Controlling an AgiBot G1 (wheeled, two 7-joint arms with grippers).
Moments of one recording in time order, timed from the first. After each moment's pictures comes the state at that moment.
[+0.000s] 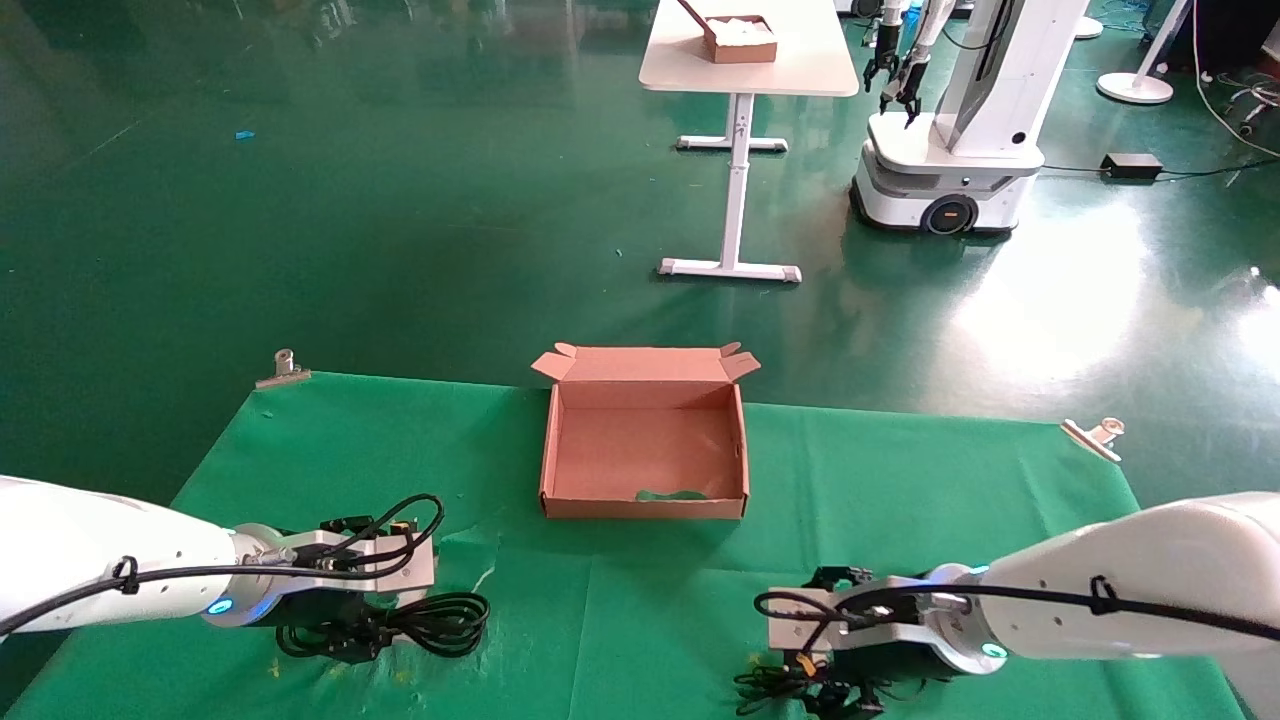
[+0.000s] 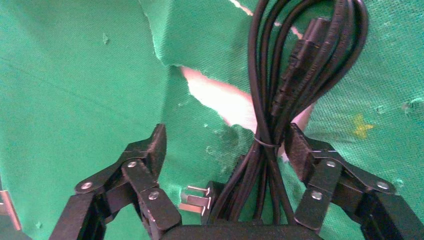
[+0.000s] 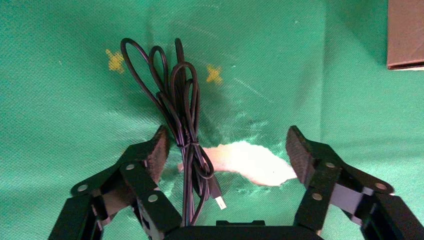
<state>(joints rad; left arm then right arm) -1.42 1.03 0.78 -0.96 2.25 1.14 -0.36 1.37 -1.07 -0.78 1.01 -2.04 -1.19 0.28</state>
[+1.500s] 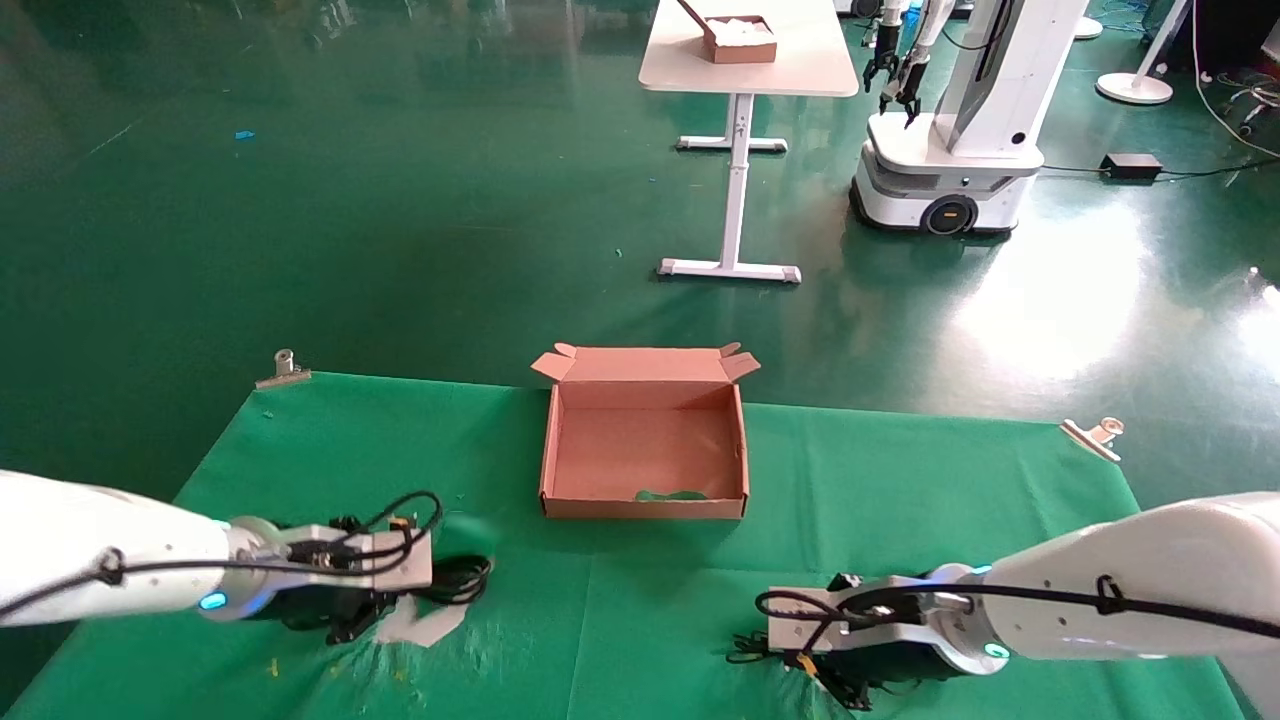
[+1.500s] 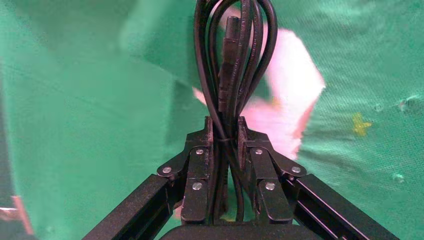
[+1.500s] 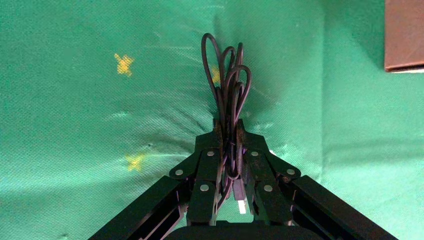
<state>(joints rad) -1.46 1.01 0.77 -0.98 2.20 1.17 -0.30 1.39 -1.05 -0.76 1.01 -2.02 -1.19 0.27</state>
